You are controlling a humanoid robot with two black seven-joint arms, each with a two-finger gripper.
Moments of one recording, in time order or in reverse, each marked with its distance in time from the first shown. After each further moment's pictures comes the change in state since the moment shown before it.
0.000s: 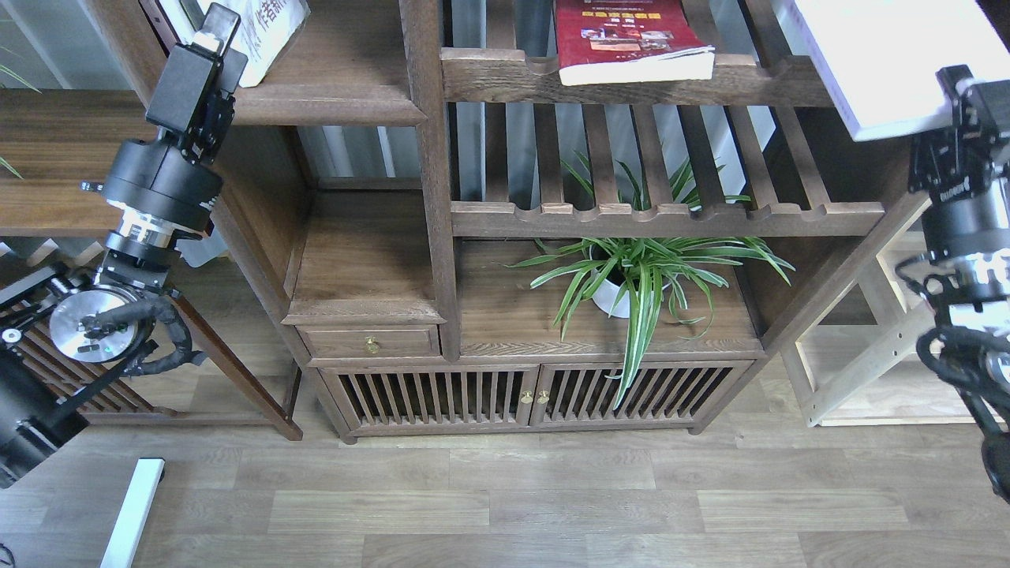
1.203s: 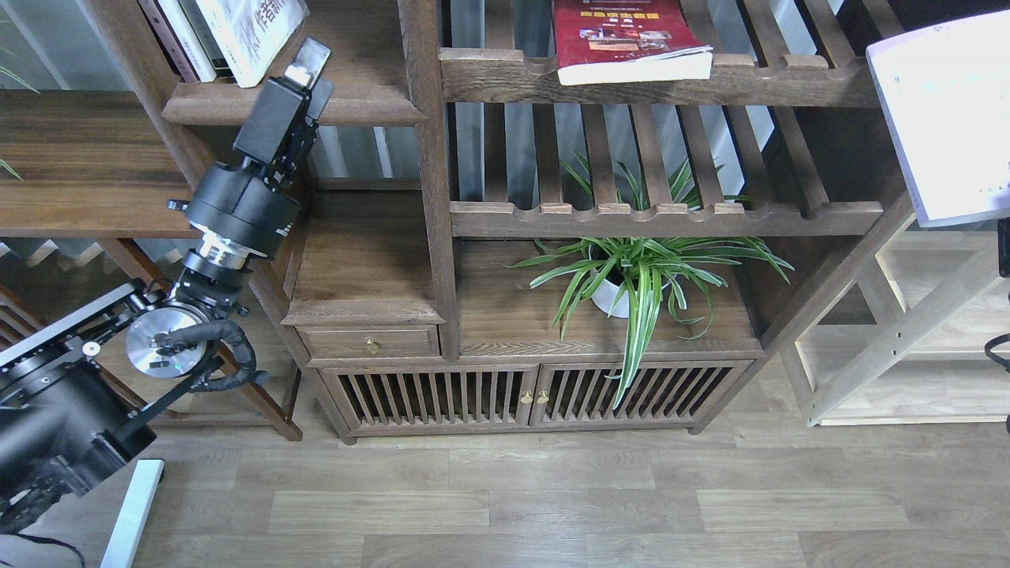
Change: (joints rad) left arm 0.015 -0.151 0.016 0.003 0.081 0.000 0.047; right arm -0.262 -0.121 0.107 0.004 -0.006 0.000 0.011
